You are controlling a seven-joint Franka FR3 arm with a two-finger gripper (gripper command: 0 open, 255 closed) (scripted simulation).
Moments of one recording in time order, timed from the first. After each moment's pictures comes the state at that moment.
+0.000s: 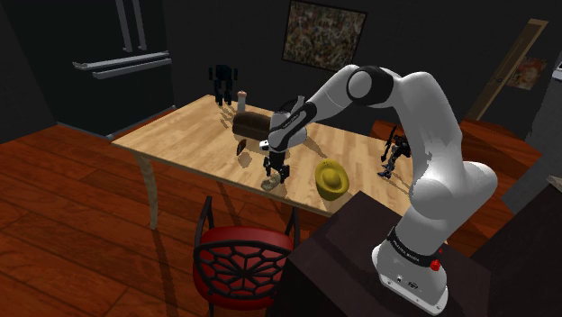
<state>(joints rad) -0.30 0.87 0.19 -1.74 -0.17 2.44 -1.63</state>
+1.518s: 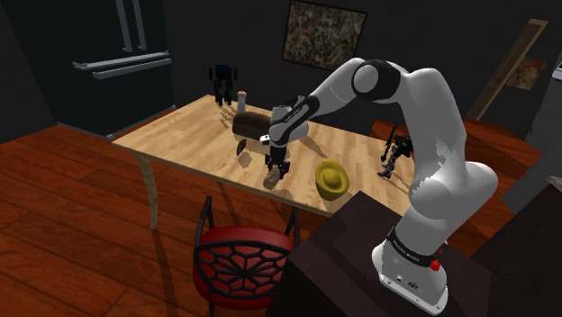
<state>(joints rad) -0.31 0.81 0.20 -1.77 -0.16 2.40 -1.63</state>
